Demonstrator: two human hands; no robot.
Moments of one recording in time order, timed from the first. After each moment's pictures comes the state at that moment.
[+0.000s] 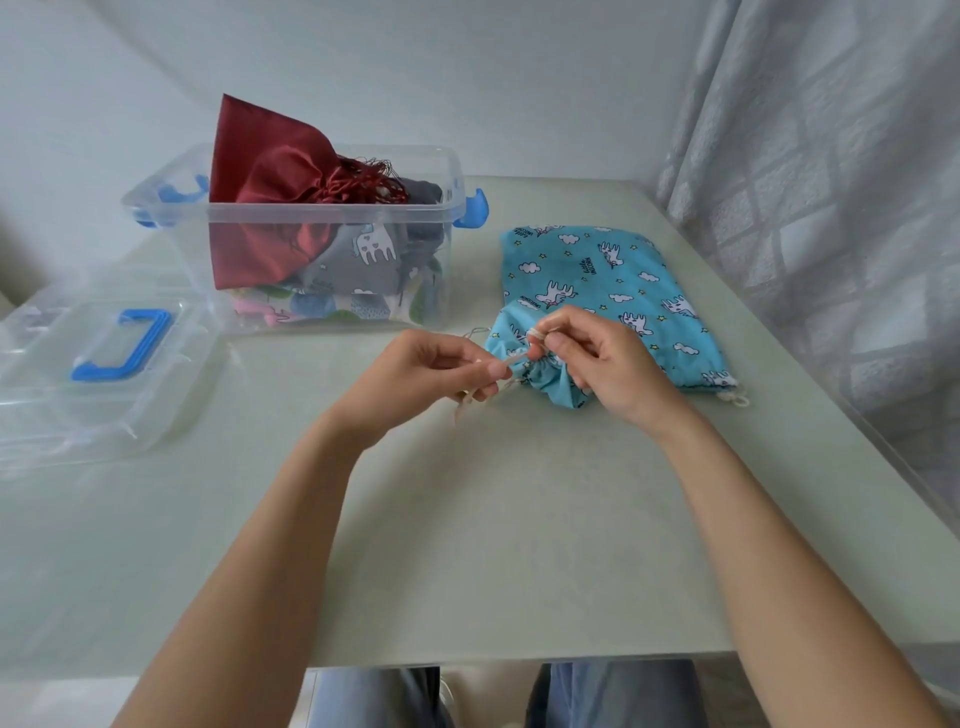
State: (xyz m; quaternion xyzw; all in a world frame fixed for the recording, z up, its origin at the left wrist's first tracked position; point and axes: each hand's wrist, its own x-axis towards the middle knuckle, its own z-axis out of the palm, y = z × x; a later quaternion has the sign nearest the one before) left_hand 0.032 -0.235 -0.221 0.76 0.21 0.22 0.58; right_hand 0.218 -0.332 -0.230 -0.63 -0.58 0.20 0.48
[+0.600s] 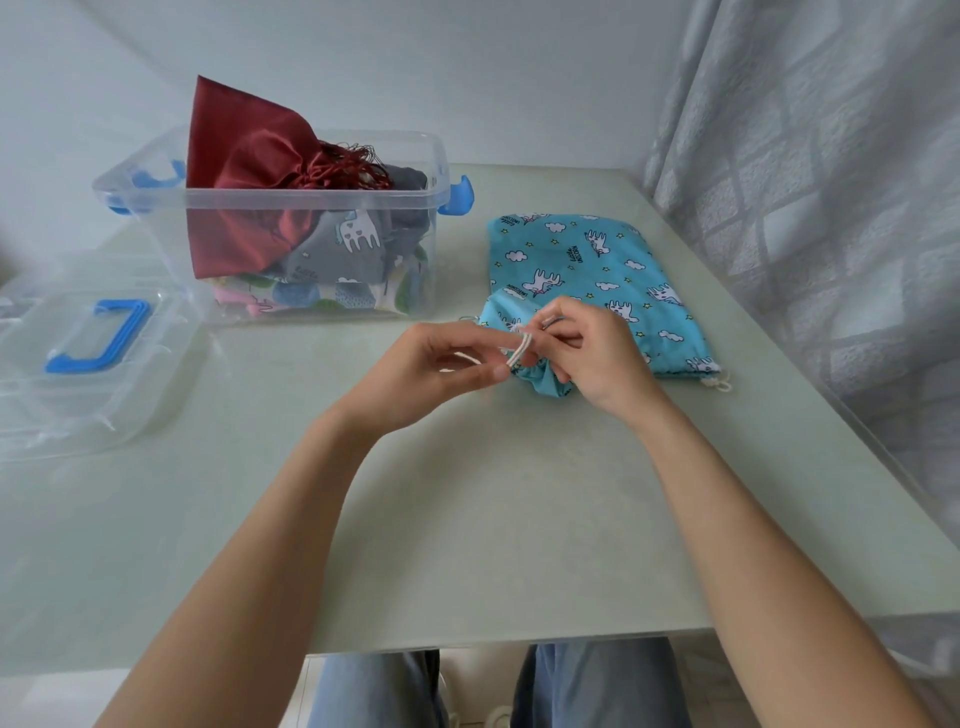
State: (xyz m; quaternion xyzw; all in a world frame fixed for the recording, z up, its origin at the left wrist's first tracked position) left_hand 0.044 -0.242 -0.229 0.80 0.13 0.25 0.53; right_hand 0.212 -0.332 -0.231 -0.66 -0.54 0.17 0.49
